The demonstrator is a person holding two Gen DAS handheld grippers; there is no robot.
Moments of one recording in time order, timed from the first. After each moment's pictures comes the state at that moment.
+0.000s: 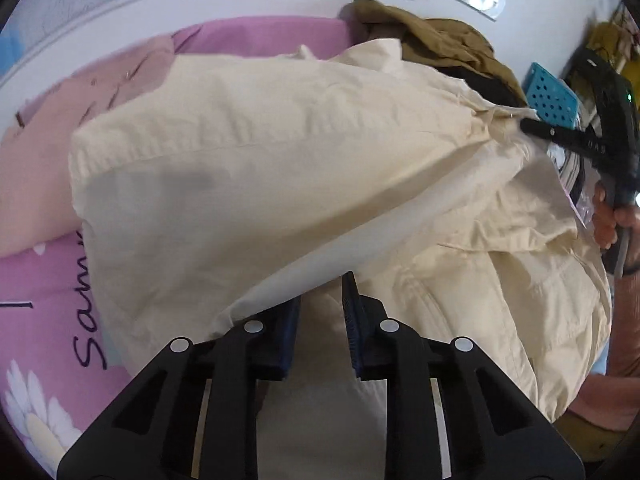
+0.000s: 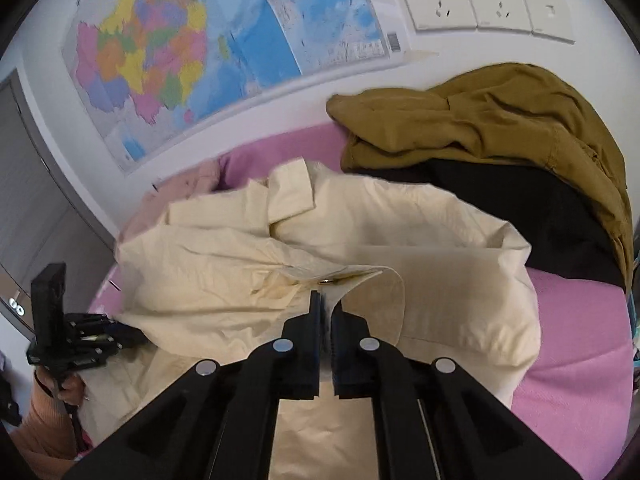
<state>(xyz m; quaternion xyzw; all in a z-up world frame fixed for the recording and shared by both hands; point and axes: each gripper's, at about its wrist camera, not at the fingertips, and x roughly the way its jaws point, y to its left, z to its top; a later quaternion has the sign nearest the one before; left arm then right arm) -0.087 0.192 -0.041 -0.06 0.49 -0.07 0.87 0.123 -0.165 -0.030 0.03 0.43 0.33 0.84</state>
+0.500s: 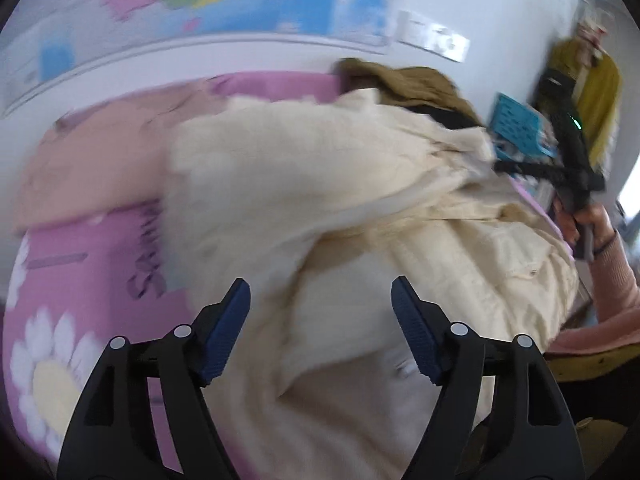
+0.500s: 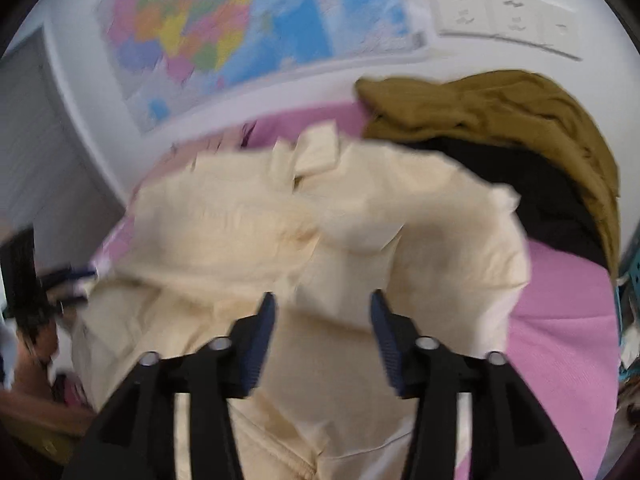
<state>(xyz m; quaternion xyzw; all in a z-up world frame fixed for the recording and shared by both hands) -0.205 0.229 -0.009 -0.07 0.40 -0.07 0.91 0.064 -0.175 -0.034 -0.03 0.42 0.36 0.83</state>
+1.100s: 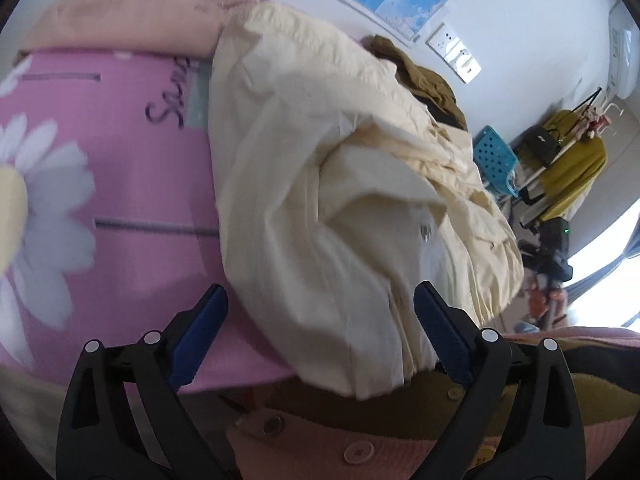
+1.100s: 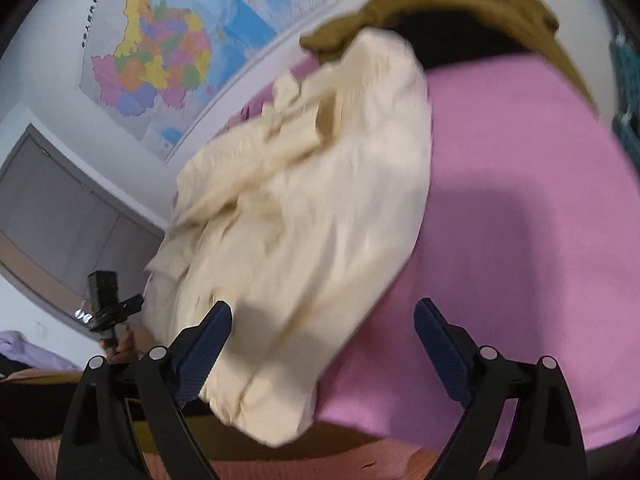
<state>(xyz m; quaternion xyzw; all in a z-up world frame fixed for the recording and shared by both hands) -0.269 0.270 -0.071 -0.25 0.43 -0.13 0.86 -0.021 -0.303 -0.091 0.16 0.50 0.38 0.76</state>
